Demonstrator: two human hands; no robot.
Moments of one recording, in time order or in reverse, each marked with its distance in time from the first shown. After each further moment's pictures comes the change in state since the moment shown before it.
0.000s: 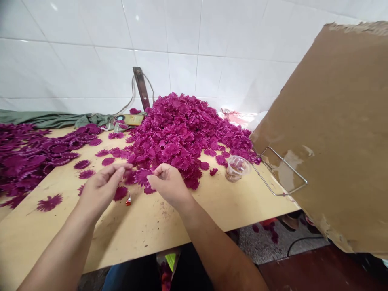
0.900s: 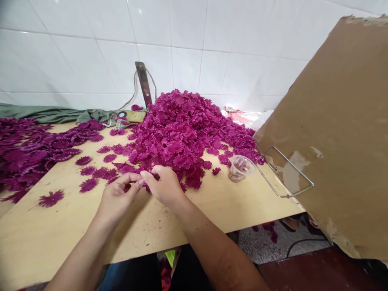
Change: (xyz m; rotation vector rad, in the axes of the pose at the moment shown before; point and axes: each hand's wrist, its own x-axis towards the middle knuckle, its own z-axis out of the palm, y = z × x) left_hand -0.026 -0.003 0.019 -0.061 -0.133 -0.080; right_hand 0.013 0.019 0.006 -0.431 0.009 -0.232
